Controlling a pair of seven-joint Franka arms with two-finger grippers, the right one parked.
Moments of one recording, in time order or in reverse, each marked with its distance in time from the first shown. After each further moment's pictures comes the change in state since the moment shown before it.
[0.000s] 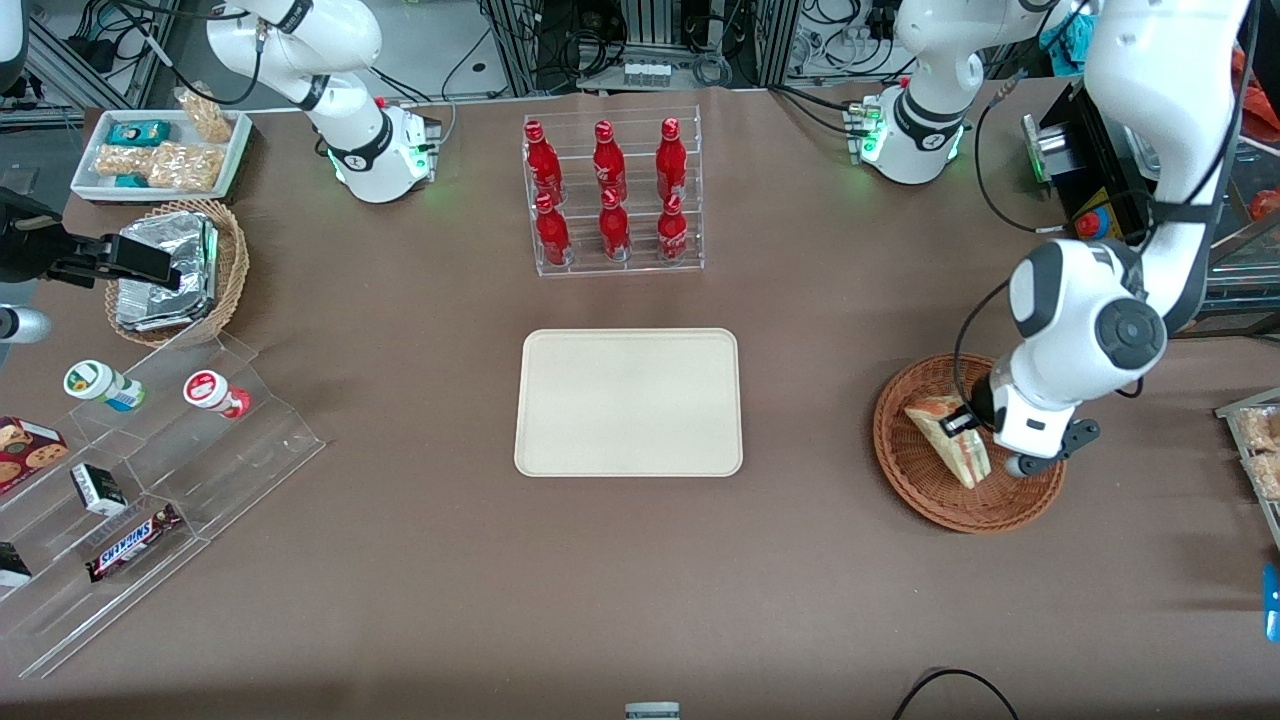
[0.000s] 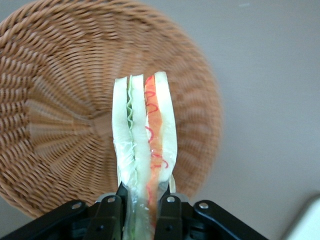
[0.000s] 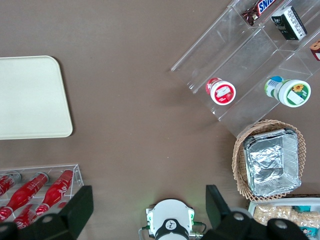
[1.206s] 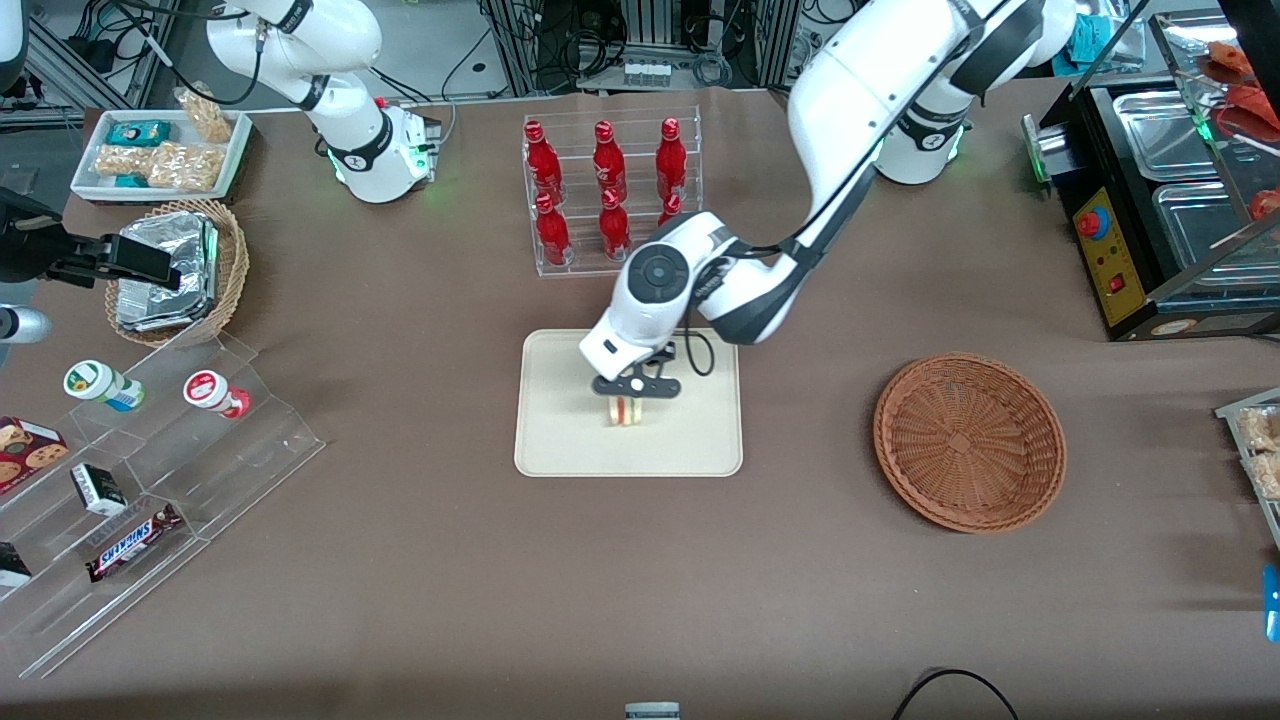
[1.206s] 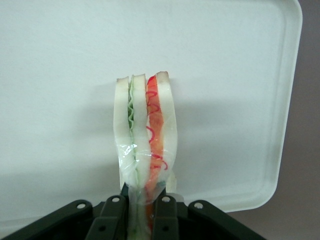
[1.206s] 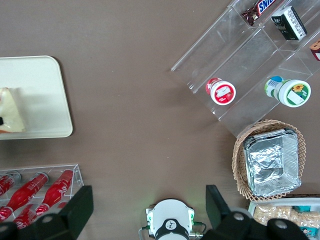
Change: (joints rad) arm -0.742 0.455 -0.002 0.476 0.000 0.019 -0.195
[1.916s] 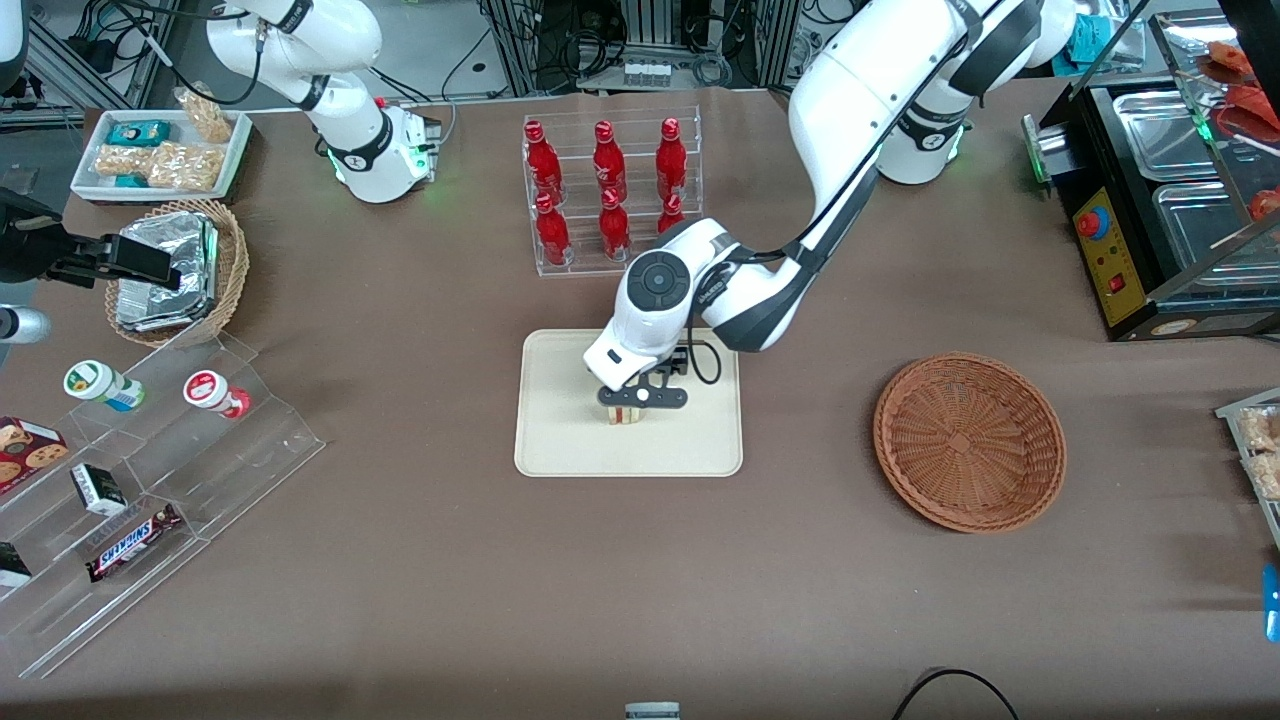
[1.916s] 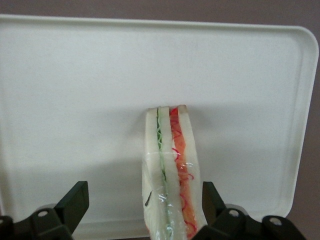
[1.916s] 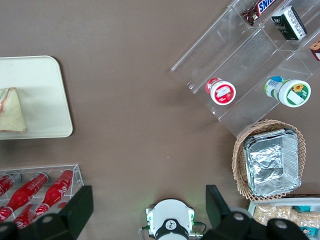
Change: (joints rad) arm 0.004 -0.033 0.059 0.045 0.021 -0.101 0.001
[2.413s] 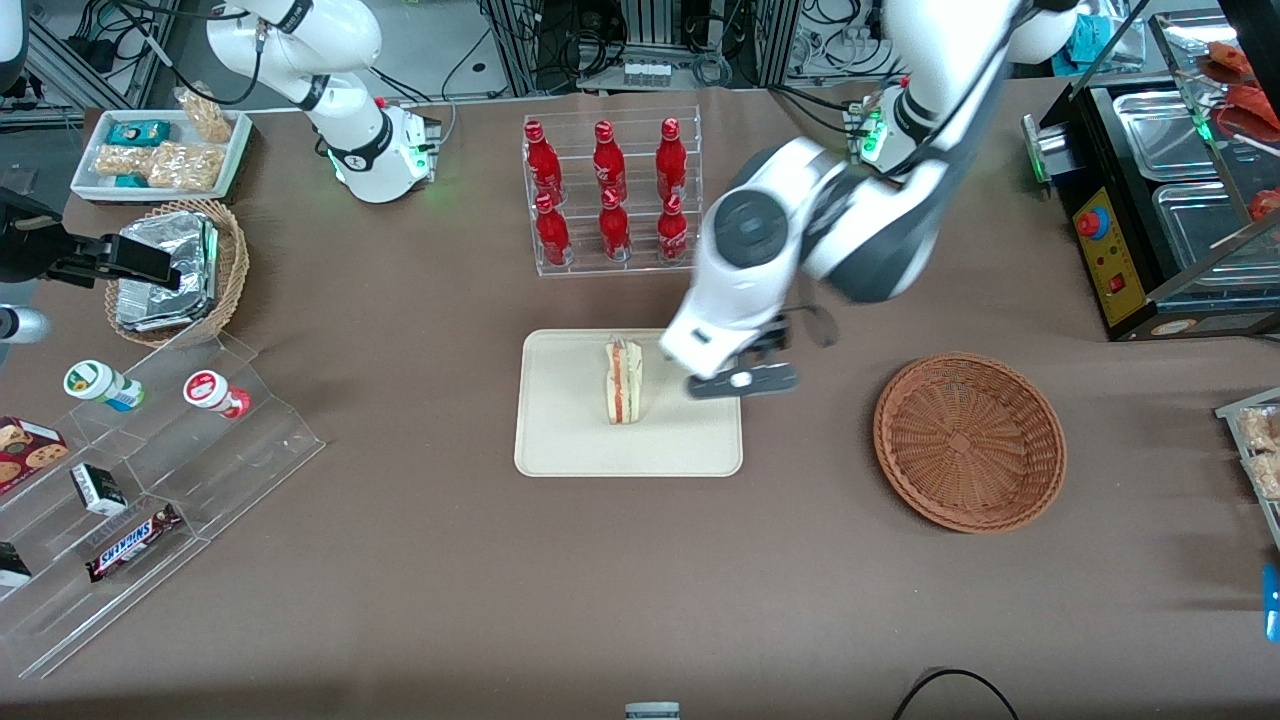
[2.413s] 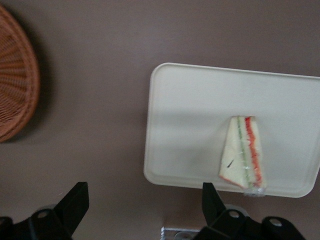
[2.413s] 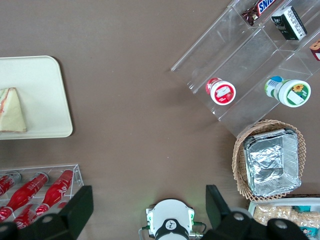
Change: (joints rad) arm 0.147 -0.338 0.049 0.012 -0.002 -0.495 0.066
